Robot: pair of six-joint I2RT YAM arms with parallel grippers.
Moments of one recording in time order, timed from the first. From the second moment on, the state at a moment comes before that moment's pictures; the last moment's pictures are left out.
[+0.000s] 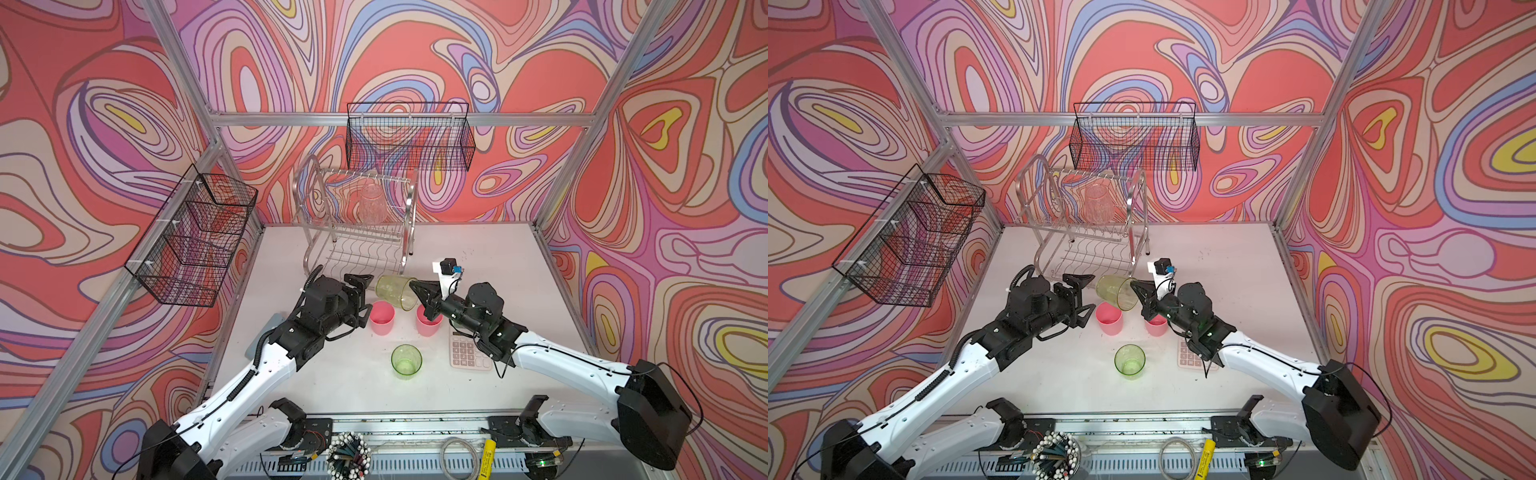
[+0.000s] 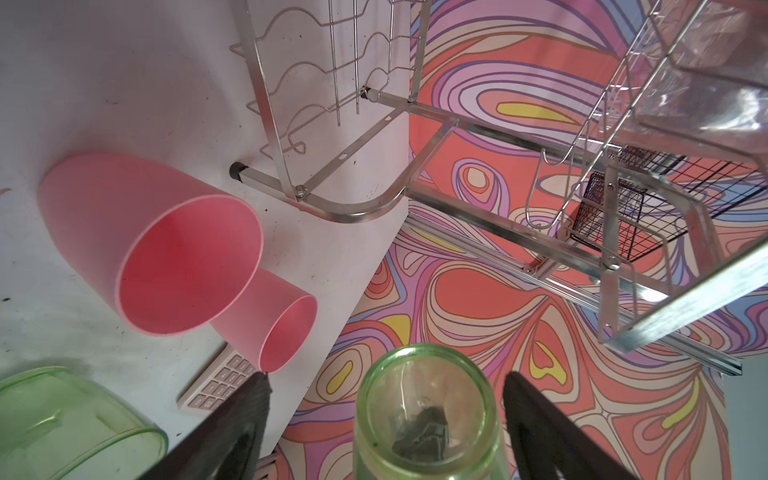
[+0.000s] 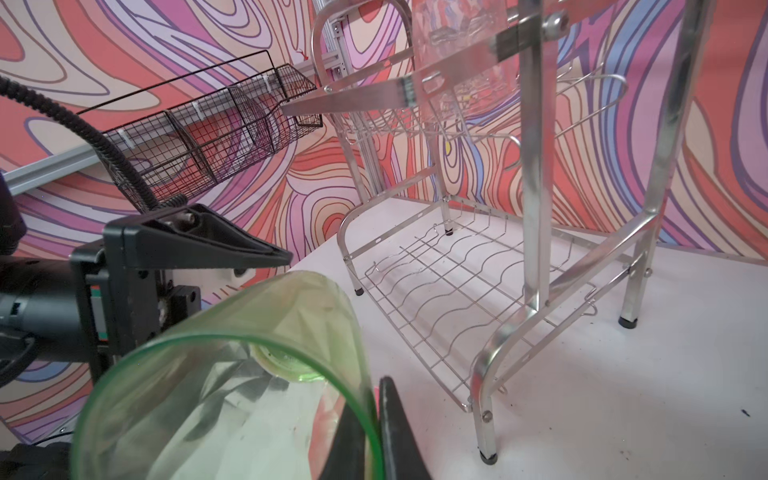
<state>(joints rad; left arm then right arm) -0.56 1.00 0.75 -0.16 0.09 -1.82 0.72 1.23 0.67 0.48 -0.16 0.29</state>
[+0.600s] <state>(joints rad) -0.56 1.07 0.75 0.01 0.20 -1.83 0.73 1.26 0.67 0.53 -0.23 0.29</state>
